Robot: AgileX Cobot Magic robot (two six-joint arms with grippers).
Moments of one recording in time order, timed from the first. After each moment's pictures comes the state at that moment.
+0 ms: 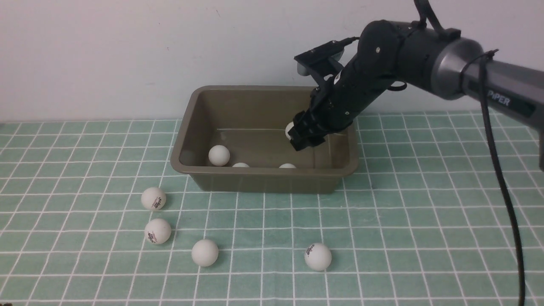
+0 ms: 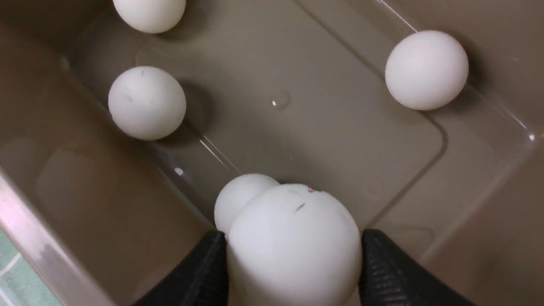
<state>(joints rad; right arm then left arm) 0.44 2.17 -1.89 0.30 0.96 -0.42 0.14 -0.01 0.02 -0.09 0.39 0.16</state>
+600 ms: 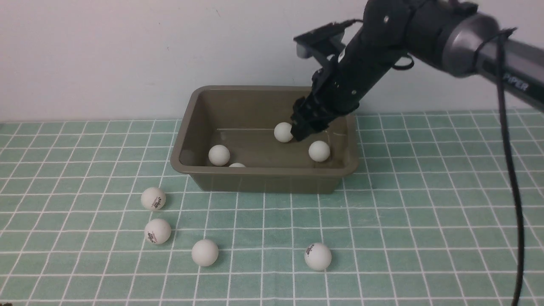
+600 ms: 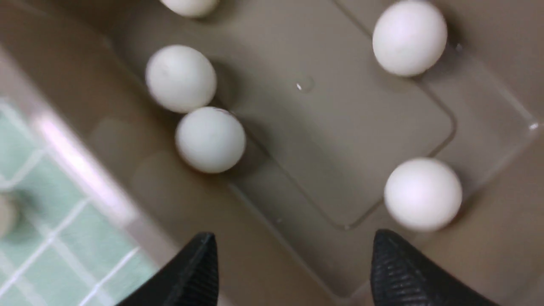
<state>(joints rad) 0.43 2.13 -2.00 0.29 1.17 -0.41 0.14 -0.01 0.02 -0.09 0.39 0.16</state>
